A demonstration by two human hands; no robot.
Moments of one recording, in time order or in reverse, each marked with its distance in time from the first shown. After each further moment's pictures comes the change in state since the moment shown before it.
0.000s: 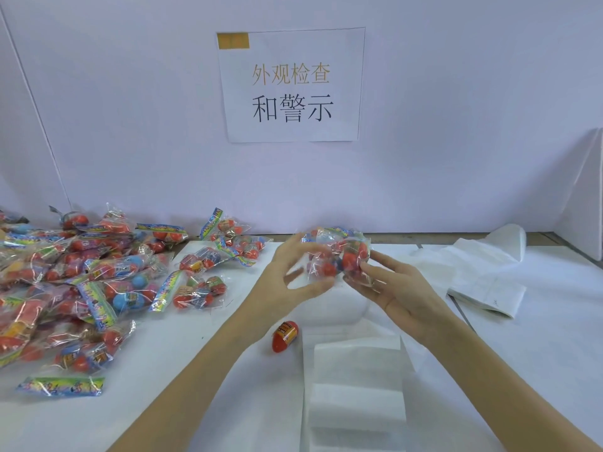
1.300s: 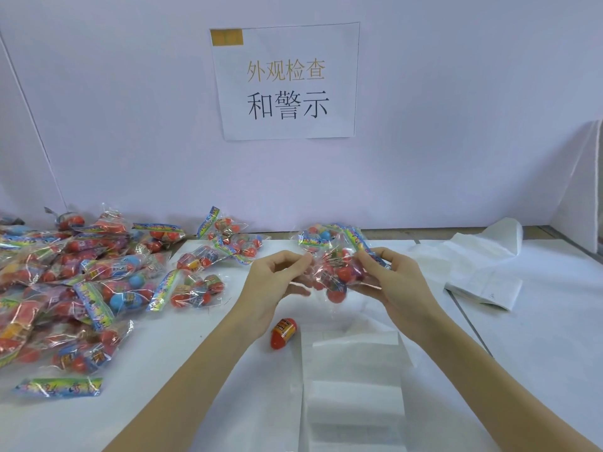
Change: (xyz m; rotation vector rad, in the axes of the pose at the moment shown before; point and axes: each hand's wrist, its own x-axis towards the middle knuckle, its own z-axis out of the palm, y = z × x) left_hand 0.008 -0.007 0.001 -0.296 0.223 -0.249; right_hand -0.006 0.004 0.013 -0.298 0.170 -0.165
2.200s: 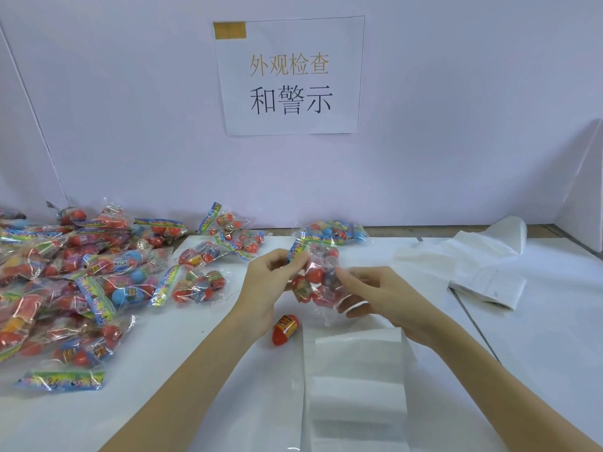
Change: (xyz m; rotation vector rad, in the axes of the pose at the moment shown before) left_hand -0.001 -0.003 0.003 -0.021 0.119 -0.056; right_hand -0.010 0.004 0.002 -0.340 -0.356 0.102
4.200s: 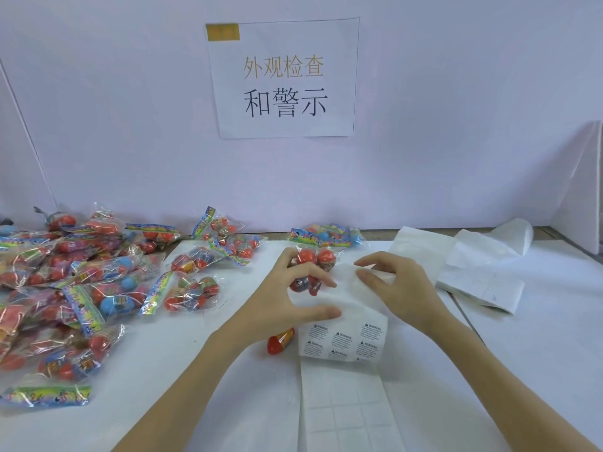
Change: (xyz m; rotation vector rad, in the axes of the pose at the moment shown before) left_hand -0.018 0.012 -0.004 0.640 -0.361 0.407; right_hand 0.019 0.020 -0.036 -0.559 0.423 -0.271
